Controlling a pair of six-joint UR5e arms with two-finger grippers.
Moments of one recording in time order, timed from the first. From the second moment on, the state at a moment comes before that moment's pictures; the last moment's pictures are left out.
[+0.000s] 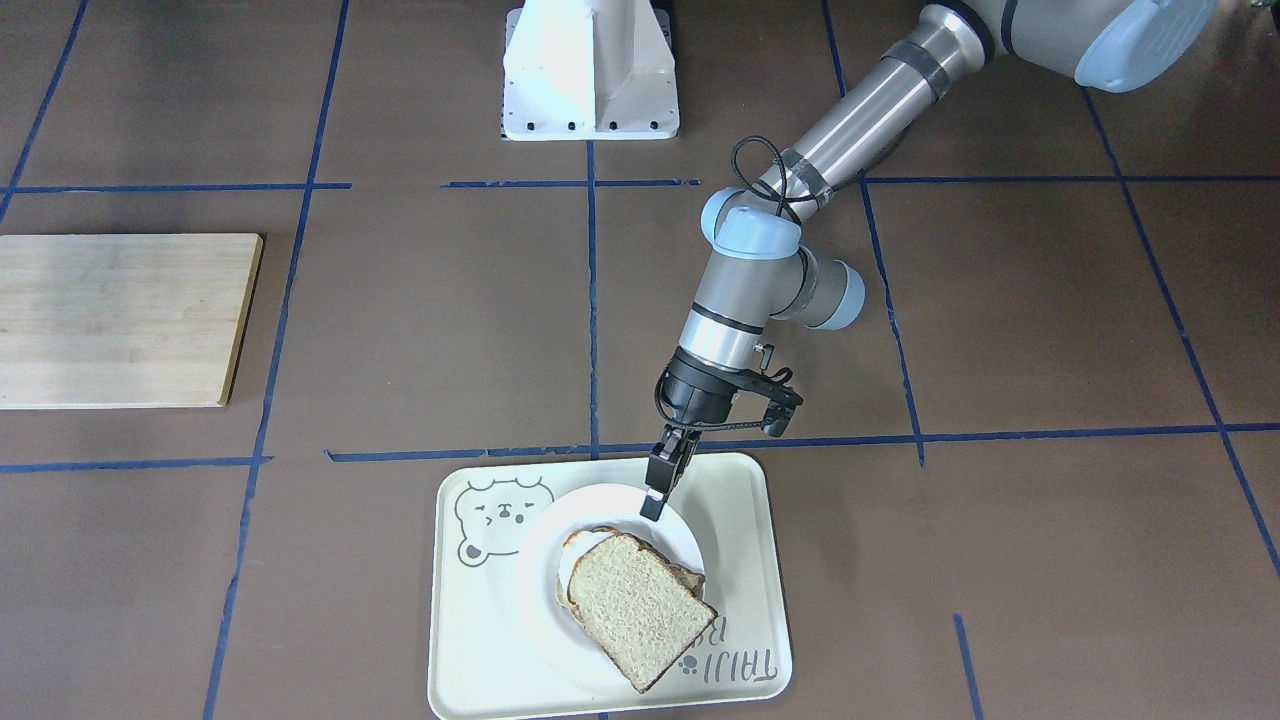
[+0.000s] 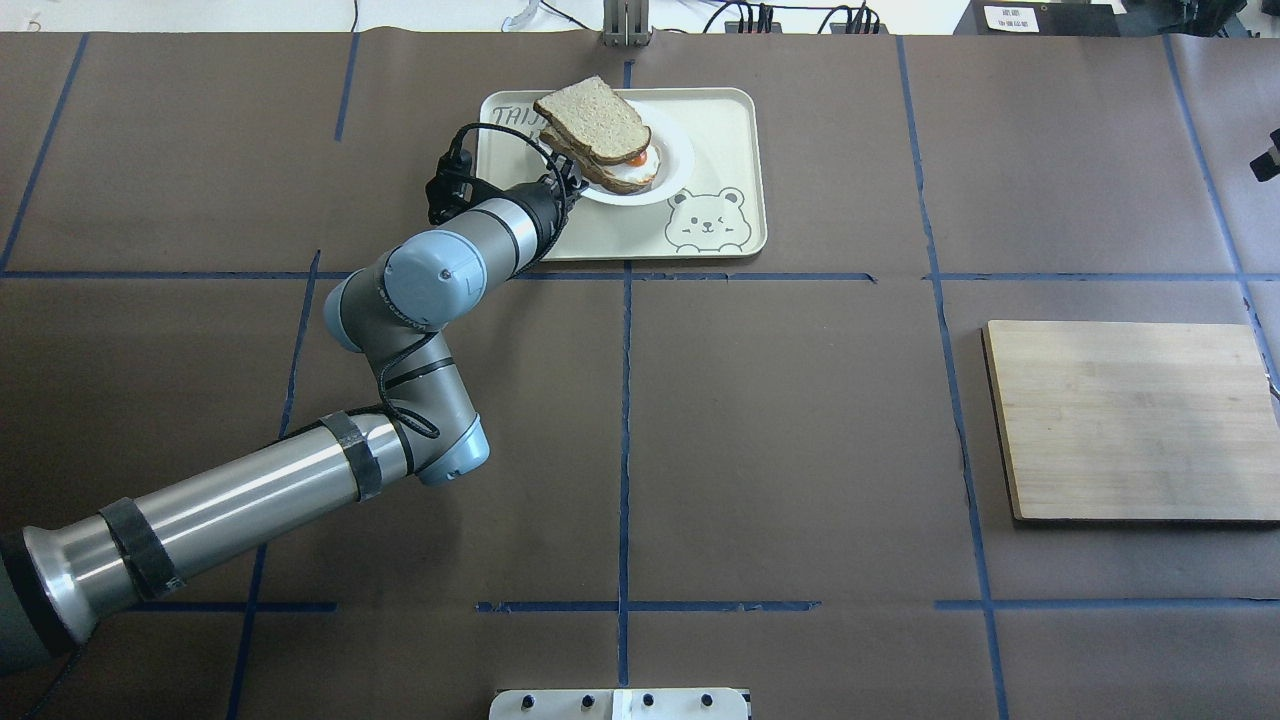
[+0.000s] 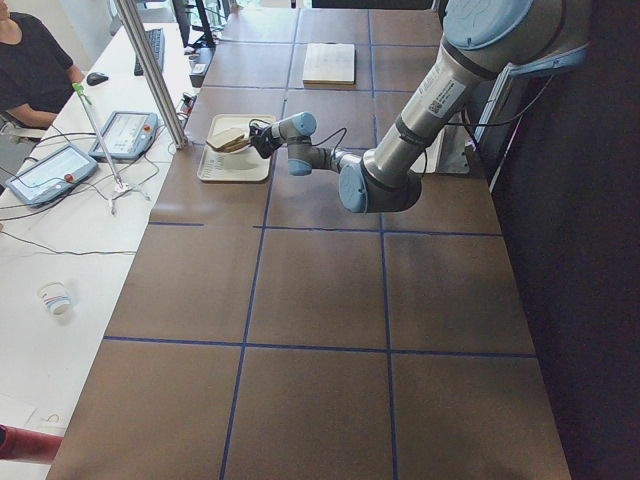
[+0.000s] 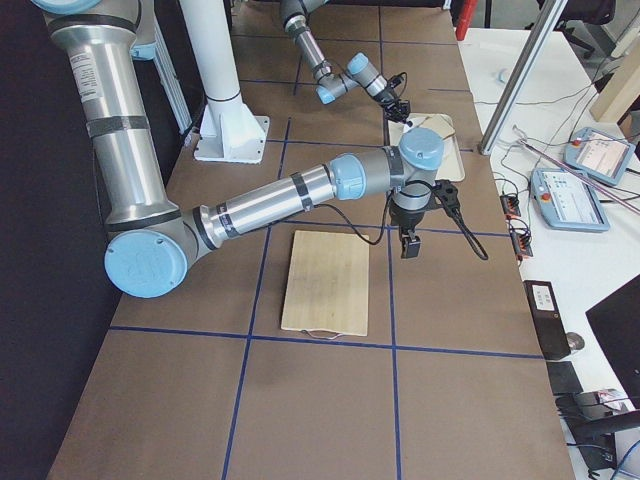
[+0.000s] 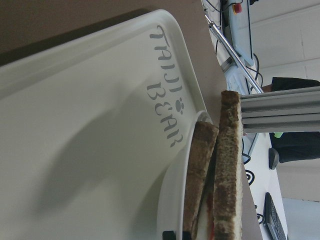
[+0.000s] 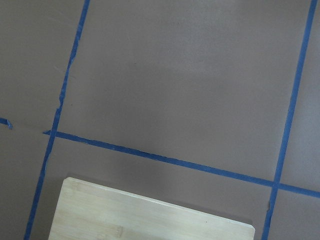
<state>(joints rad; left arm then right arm) -0.58 -2.42 -0.95 -2.75 -1.31 -2.21 1.42 -1.37 1.78 -1.71 2.36 0.06</state>
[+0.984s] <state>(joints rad) -0.66 -2.20 -1.57 -1.96 -1.52 -1.63 1.42 -1.45 1.76 -1.69 2.36 0.07</state>
